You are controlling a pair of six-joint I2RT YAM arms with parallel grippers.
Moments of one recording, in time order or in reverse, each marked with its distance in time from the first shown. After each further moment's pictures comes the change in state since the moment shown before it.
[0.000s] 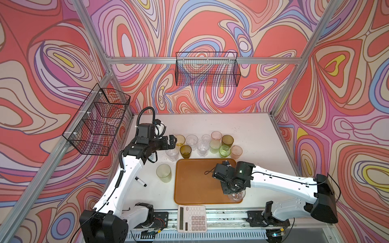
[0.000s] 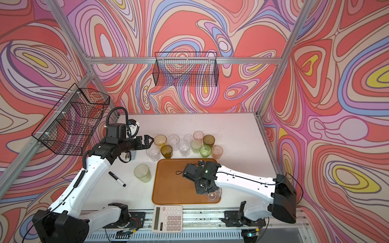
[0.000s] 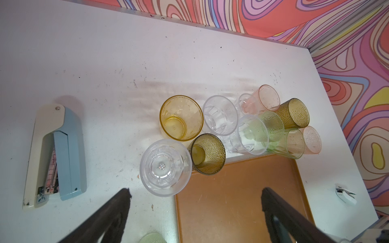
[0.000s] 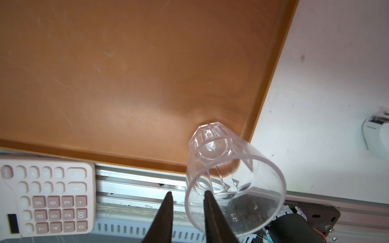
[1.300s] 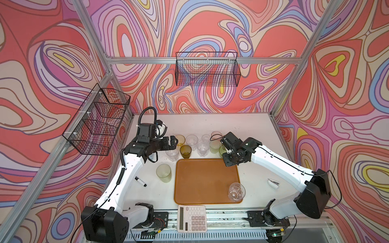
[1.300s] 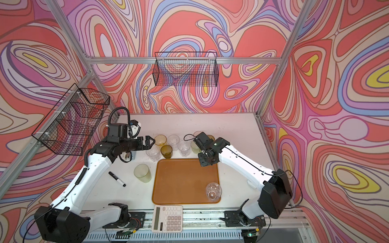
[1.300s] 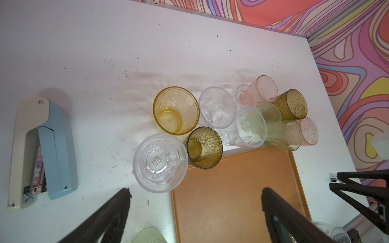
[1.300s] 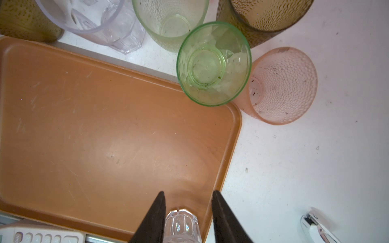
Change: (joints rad) left arm 0.000 0.037 0.018 -0.032 0.055 0.024; right arm -0.434 0.125 0.163 0.179 -0.013 -0.534
